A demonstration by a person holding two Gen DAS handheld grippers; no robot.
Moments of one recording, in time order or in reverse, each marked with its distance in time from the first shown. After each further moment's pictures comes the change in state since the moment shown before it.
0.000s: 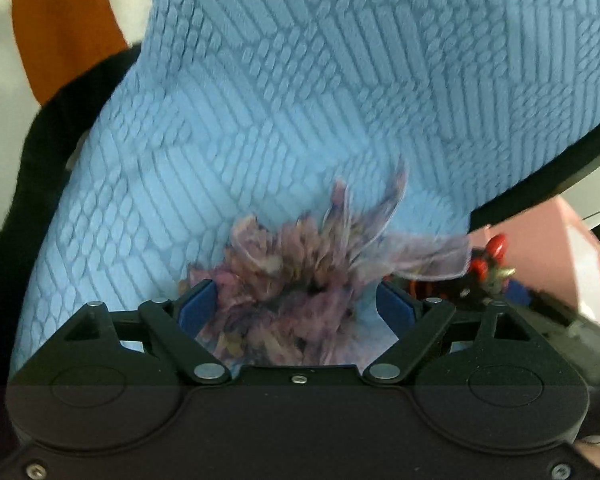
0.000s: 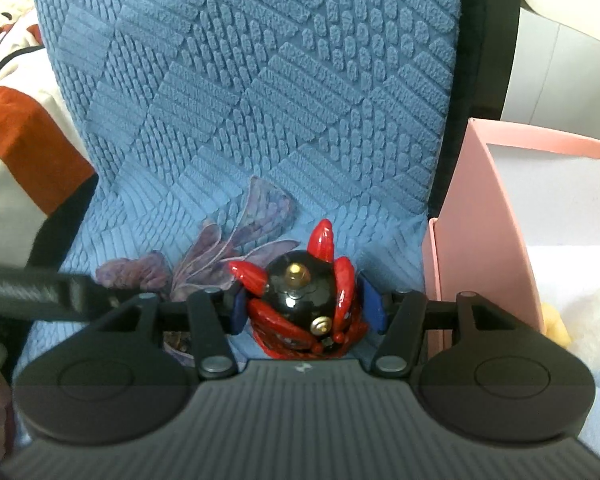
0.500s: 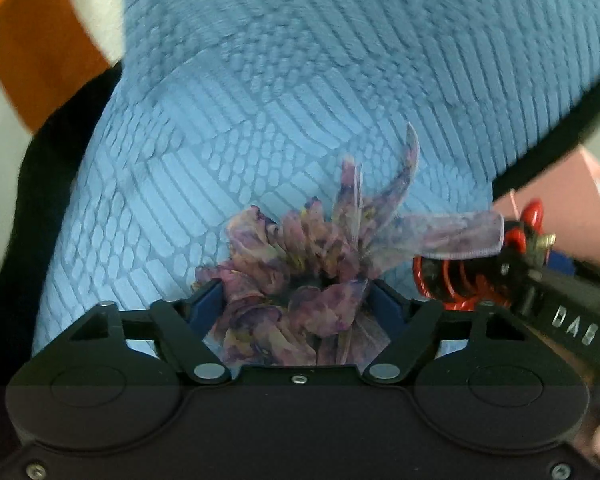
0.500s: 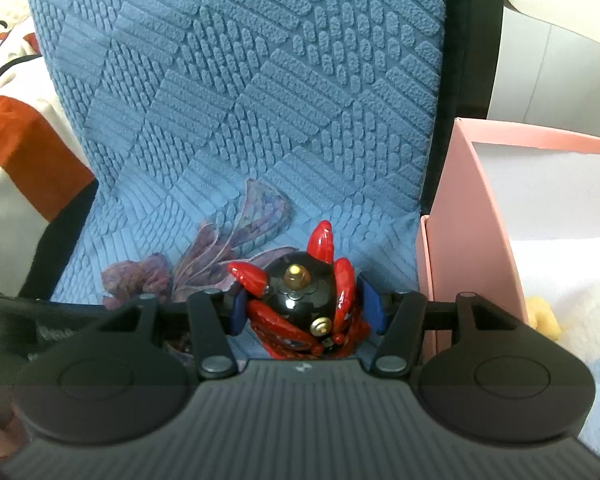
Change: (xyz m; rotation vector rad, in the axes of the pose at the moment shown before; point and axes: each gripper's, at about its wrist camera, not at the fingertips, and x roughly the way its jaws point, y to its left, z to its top) left arm 0.009 -0.021 -0.001 0.165 0.001 0.118; right arm -0.010 -0.002 0.000 0.026 0.000 -0.001
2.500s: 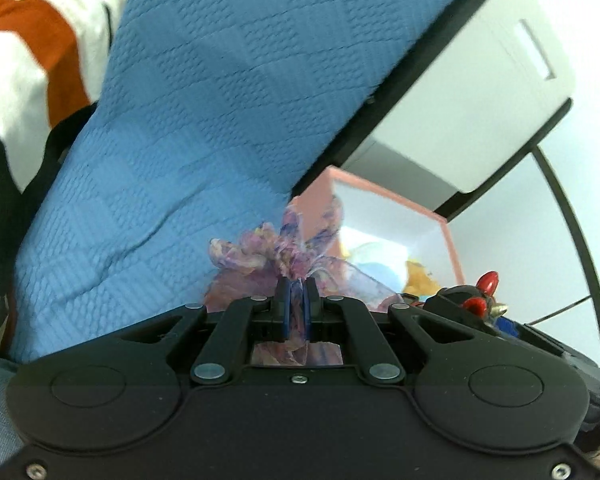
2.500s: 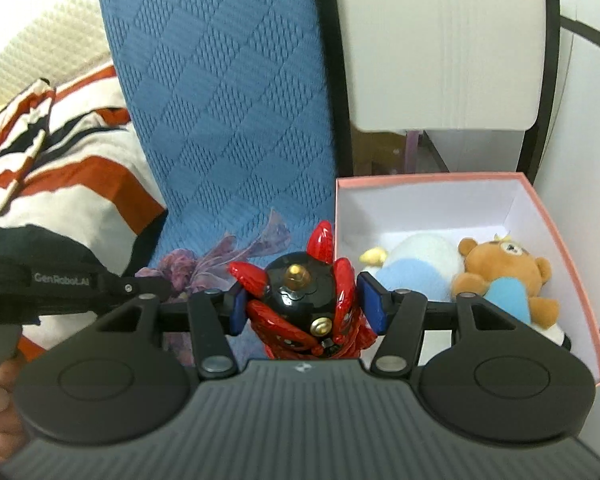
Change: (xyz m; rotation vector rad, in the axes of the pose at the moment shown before) left arm -0.246 -0.090 -0.074 -0.110 -0.176 -0.288; right arm -0.262 -0.040 -0.036 0.041 -0.125 0.014
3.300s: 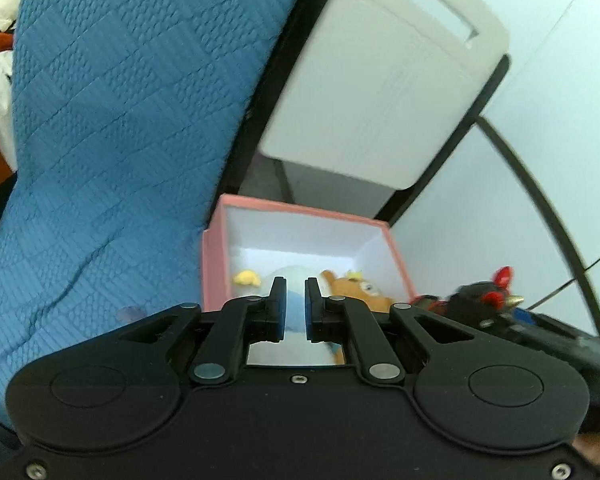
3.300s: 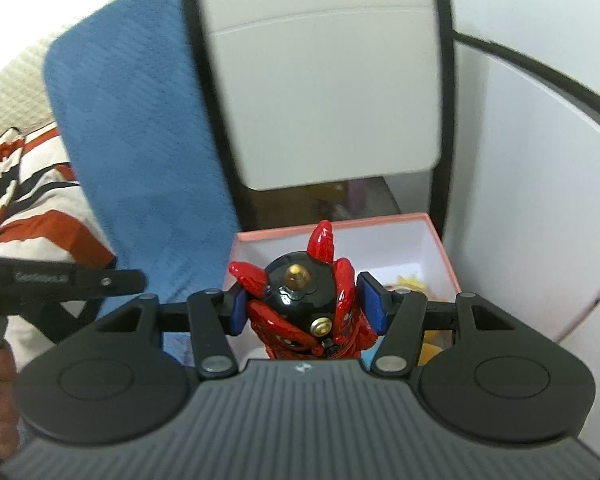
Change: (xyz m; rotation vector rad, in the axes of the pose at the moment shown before) left arm 0.037 -0.127 0.003 0.169 -0.043 -0.001; right arm -0.039 -0.127 0.027 0.060 -0.083 -0.067
